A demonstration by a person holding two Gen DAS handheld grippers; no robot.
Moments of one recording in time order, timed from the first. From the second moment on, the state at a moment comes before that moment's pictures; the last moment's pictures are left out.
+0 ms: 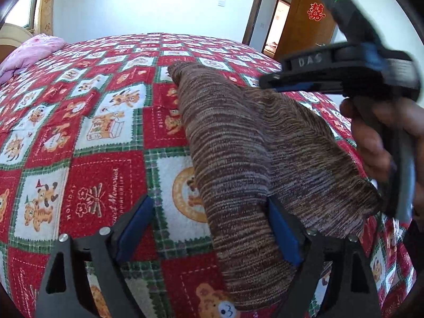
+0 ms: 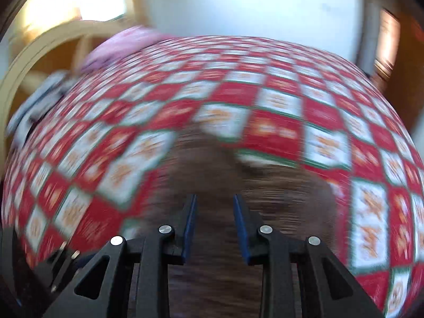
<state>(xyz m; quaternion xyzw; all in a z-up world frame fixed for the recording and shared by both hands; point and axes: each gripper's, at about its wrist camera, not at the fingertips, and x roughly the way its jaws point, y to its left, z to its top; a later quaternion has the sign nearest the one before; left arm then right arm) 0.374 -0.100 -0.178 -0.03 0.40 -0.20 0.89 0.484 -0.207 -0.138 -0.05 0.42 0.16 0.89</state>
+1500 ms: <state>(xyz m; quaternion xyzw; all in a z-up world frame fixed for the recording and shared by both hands) 0.403 -0.099 -0.171 -0.06 0.42 -0.20 0.88 0.419 -0.373 -0.152 0.12 0.39 0.13 0.91</state>
